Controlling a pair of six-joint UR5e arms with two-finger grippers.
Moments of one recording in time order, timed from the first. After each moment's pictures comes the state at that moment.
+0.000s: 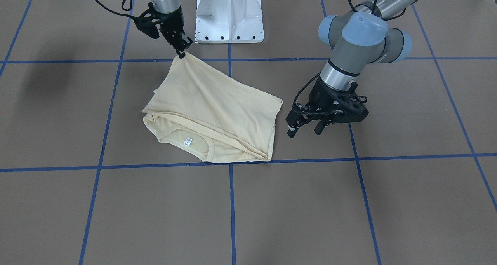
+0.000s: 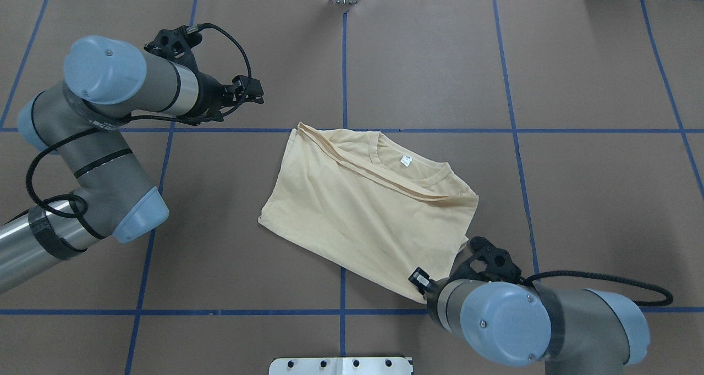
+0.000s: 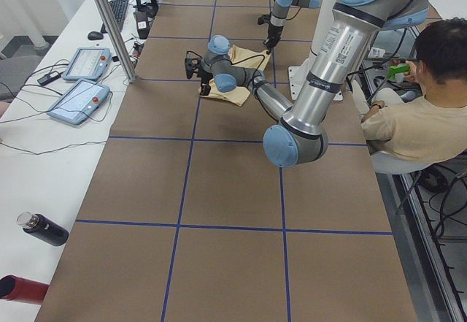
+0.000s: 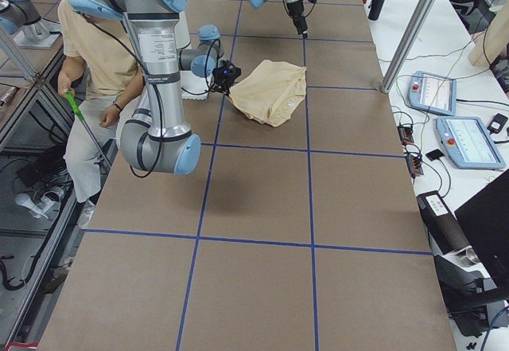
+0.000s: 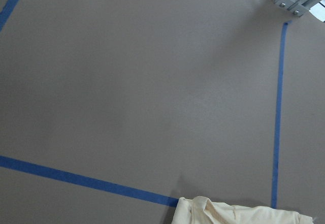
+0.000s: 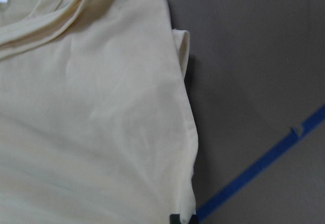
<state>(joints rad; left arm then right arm) -0.74 -2.04 -1.70 -2.10 -1.85 -1.47 0.11 -1.30 2.16 -1.59 1.52 2.22</state>
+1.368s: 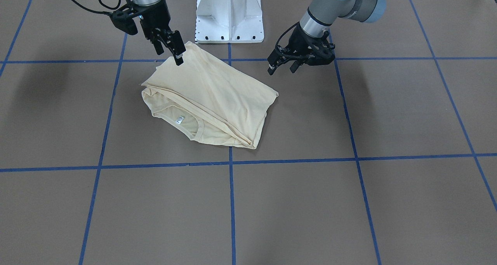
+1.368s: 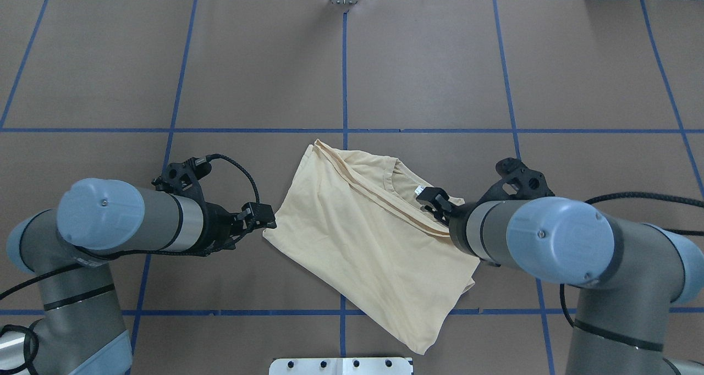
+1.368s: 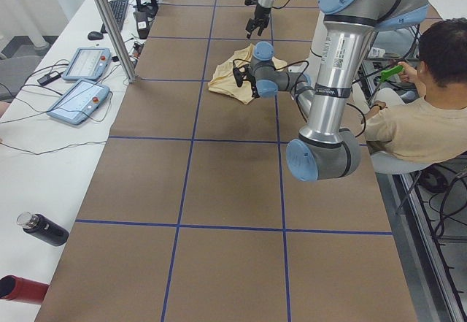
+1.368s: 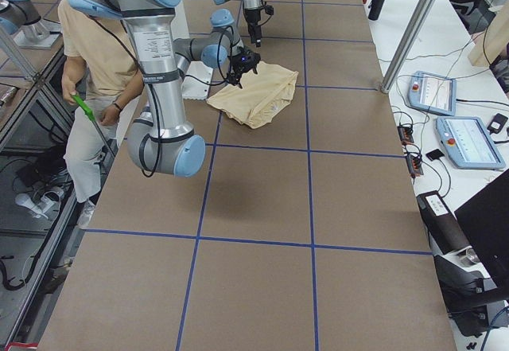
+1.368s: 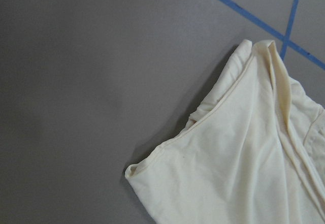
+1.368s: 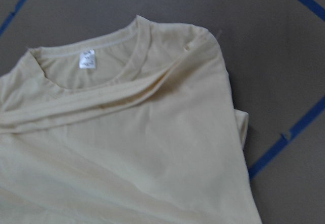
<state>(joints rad) -0.42 -1.84 -1.94 -2.07 -1.81 -1.74 0.38 -1.27 2.19 -1.59 1.57 2.05</state>
